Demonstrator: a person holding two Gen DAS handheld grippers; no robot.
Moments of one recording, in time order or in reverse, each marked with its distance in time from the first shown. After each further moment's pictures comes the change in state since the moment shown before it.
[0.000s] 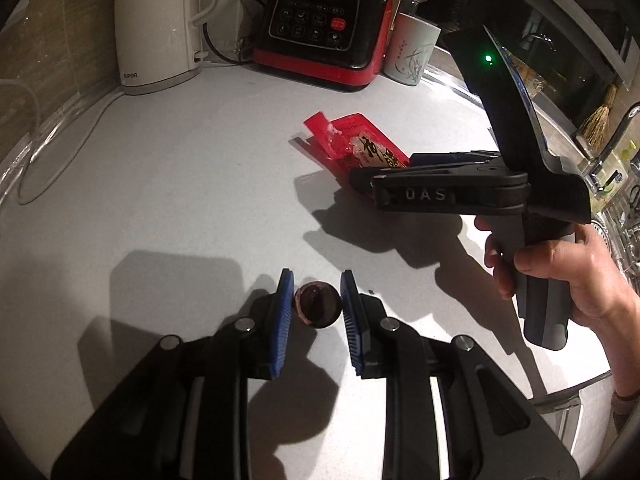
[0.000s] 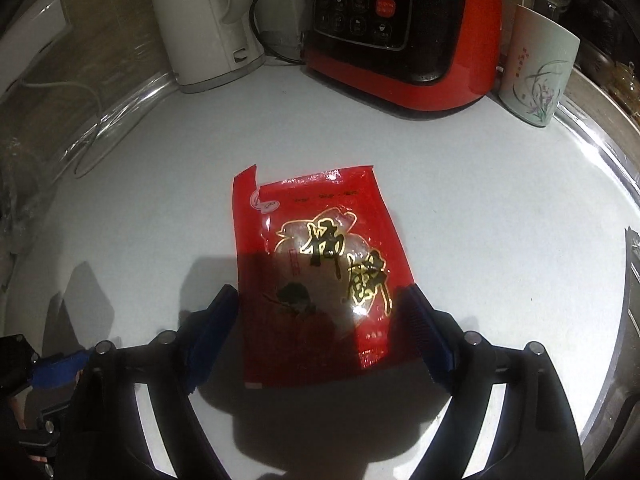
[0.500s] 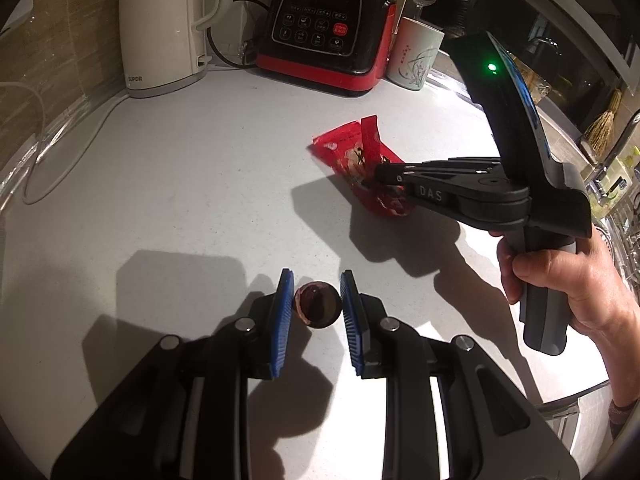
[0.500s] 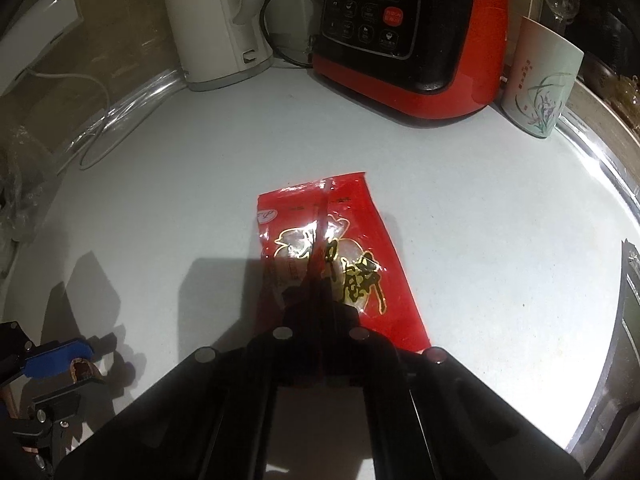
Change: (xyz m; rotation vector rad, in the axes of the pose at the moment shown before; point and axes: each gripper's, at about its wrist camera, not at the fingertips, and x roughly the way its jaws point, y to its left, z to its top) left arm -0.006 -0.007 0.004 -0.014 -0.006 0.023; right arm -0.006 -0.003 -0.007 -0.038 -0.023 0.020
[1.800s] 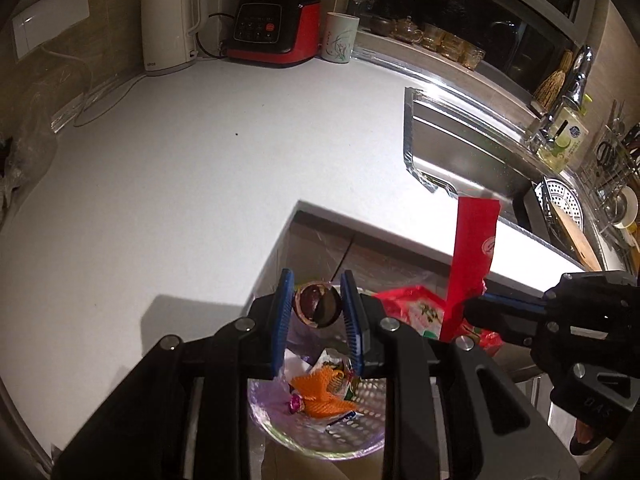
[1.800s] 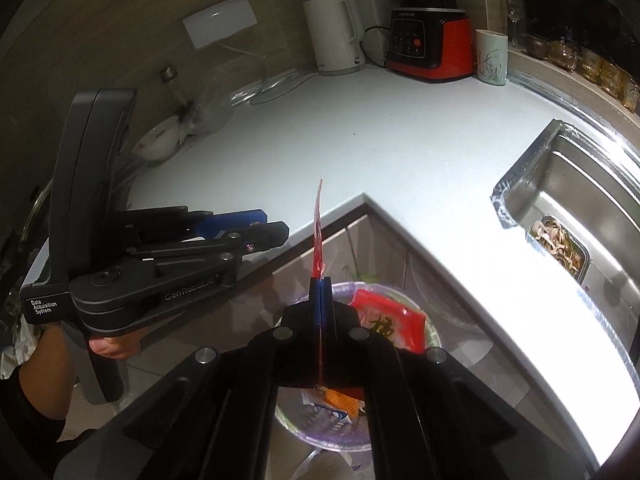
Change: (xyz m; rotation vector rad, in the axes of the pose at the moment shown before) left arm -0.143 -0.149 -0.180 -0.013 -0.017 0.030; right arm -0.284 0.065 -0.291 -0.037 -0.077 0.243
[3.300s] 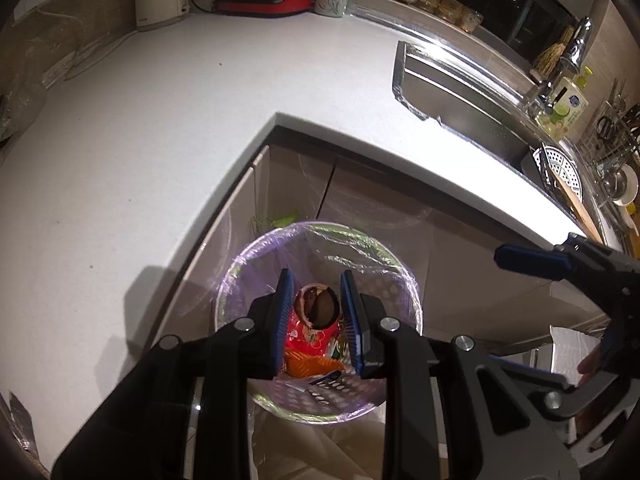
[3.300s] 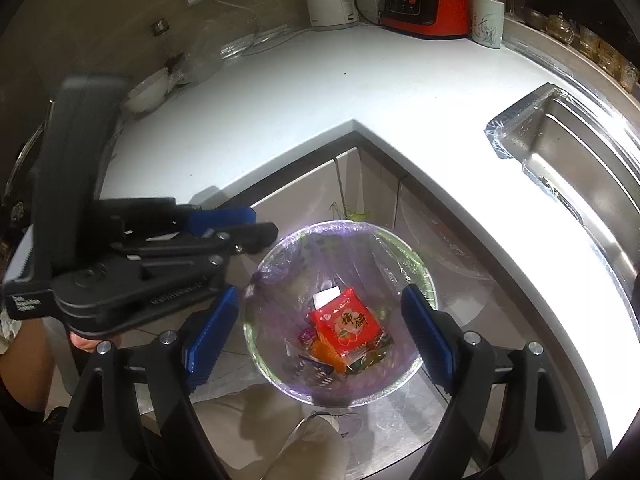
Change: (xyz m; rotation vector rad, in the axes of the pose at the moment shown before) left arm 0.031 -0.018 -0.052 -0.016 0.124 -0.025; right arm 0.013 -0.004 -0.043 -0.012 0.115 -0.066
